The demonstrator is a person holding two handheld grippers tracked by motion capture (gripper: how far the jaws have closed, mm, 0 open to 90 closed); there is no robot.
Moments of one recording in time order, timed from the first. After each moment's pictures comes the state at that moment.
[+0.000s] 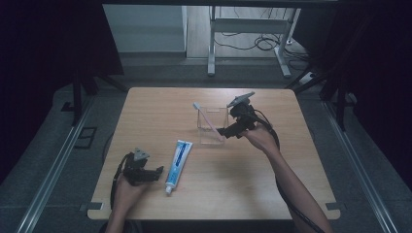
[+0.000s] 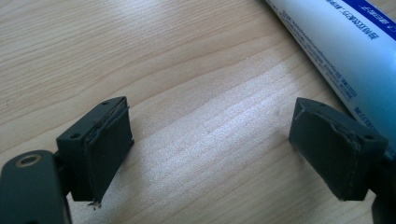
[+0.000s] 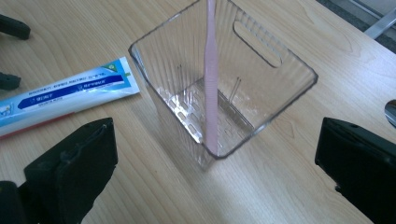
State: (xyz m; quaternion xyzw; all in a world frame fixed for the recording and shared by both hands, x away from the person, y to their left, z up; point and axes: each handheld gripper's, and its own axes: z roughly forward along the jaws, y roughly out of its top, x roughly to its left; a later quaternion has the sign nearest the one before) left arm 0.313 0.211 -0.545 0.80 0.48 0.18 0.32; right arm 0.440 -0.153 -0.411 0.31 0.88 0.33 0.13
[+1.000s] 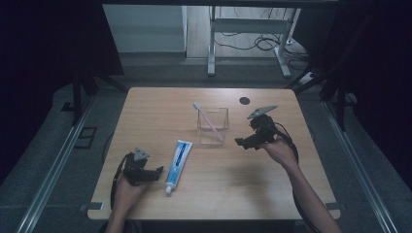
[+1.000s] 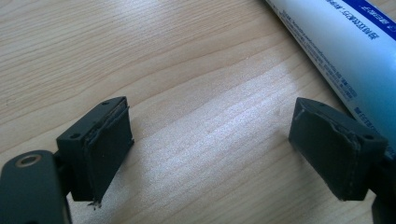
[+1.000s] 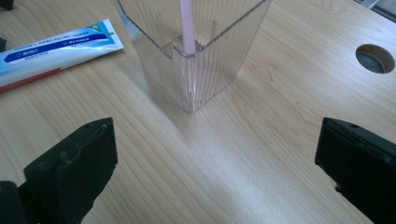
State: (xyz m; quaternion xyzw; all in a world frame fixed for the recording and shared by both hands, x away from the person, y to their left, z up) left arm 0.313 0.211 -0.545 0.80 0.48 0.18 0.32; right arm 0.407 -0.211 -0.427 0.34 0.87 0.33 0.14
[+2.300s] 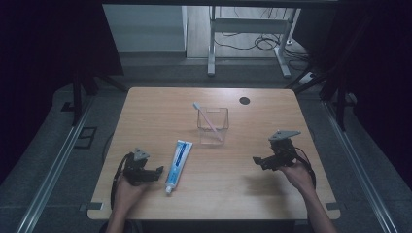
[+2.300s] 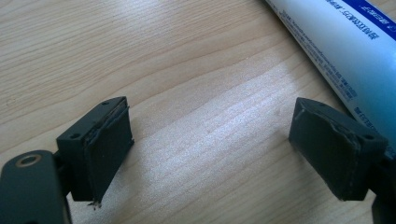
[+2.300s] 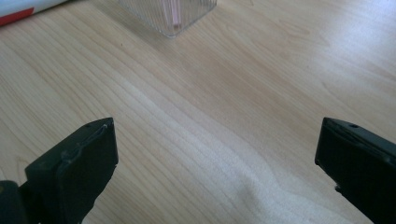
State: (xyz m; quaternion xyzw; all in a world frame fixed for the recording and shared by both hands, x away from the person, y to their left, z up) left arm 0.313 0.210 -0.545 0.80 0.48 0.18 0.33; right arm 0.358 -0.274 -0.475 0.38 0.85 0.34 0.15
